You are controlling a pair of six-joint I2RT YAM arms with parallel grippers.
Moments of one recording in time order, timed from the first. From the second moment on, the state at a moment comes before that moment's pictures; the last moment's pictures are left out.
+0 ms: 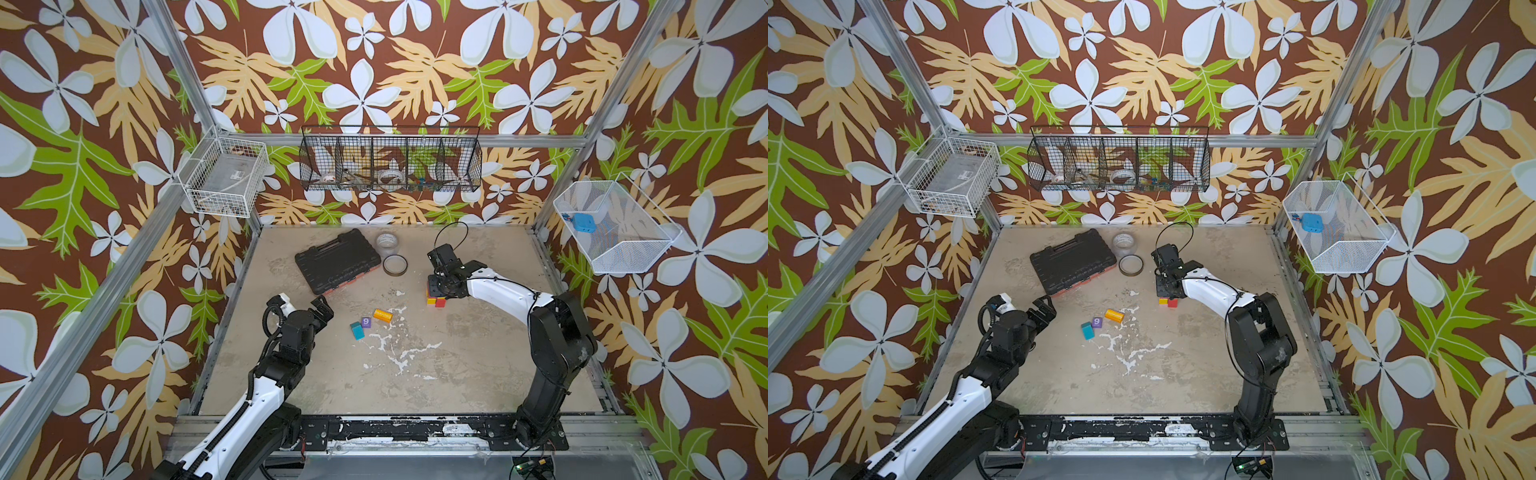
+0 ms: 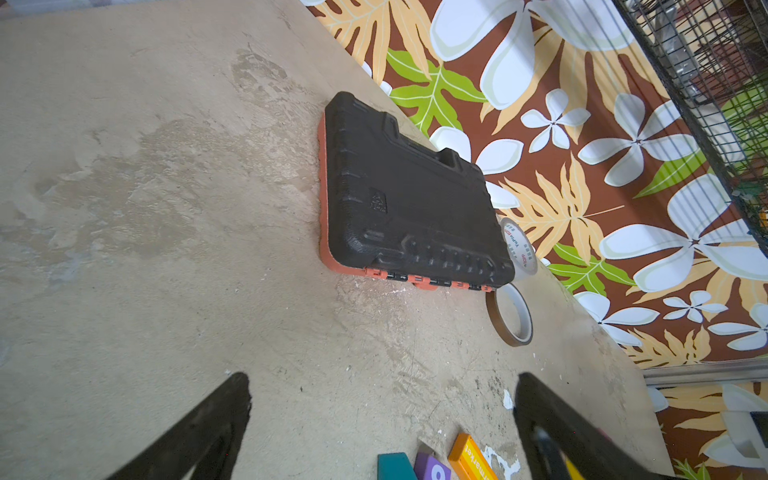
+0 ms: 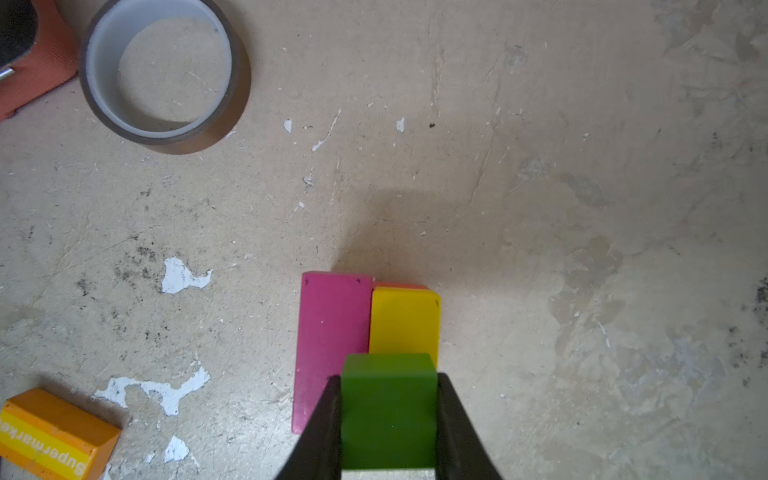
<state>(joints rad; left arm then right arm) -0.32 0.77 0.35 -0.02 -0.38 -0.90 0.50 1.83 1.34 -0.60 0.23 0.39</state>
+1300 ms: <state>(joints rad) -0.32 0.77 0.35 -0.02 -0.38 -0.90 0.46 1.82 1.35 -0.59 0.20 0.40</state>
